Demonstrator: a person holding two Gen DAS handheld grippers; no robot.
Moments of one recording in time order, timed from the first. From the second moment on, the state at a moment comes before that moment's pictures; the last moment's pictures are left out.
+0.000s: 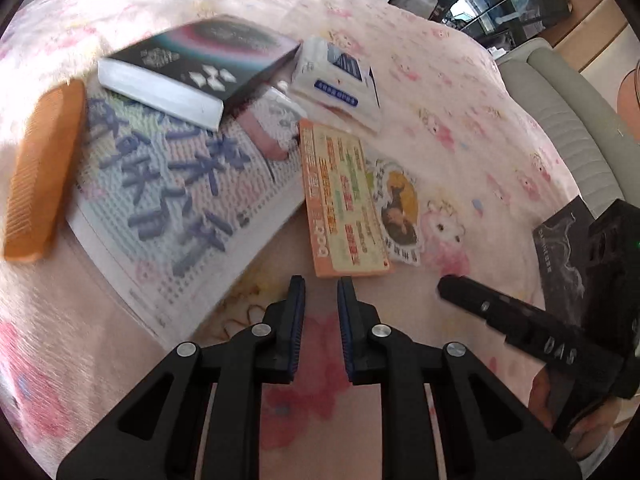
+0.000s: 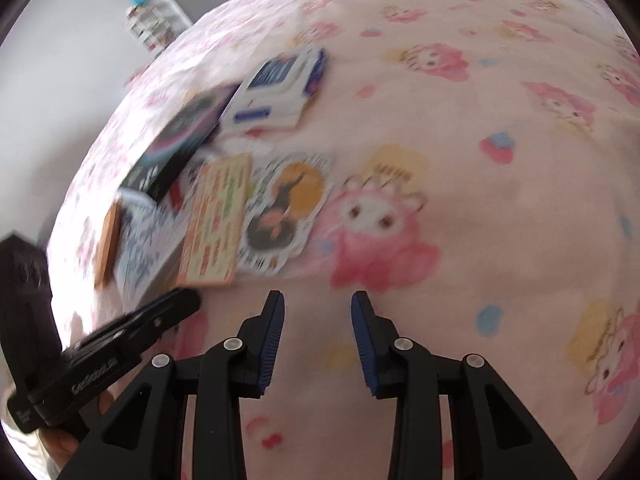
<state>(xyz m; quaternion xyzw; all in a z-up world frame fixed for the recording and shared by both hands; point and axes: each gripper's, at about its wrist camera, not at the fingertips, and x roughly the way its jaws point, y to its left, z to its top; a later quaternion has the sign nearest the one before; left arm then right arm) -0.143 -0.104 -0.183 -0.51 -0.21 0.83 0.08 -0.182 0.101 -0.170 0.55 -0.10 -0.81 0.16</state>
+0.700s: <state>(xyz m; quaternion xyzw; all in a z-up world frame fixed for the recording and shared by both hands) -0.178 -0.108 -0.190 -0.50 -0.26 0.82 0.10 -0.224 0.092 -0.194 0.57 -0.15 -0.78 0.22</state>
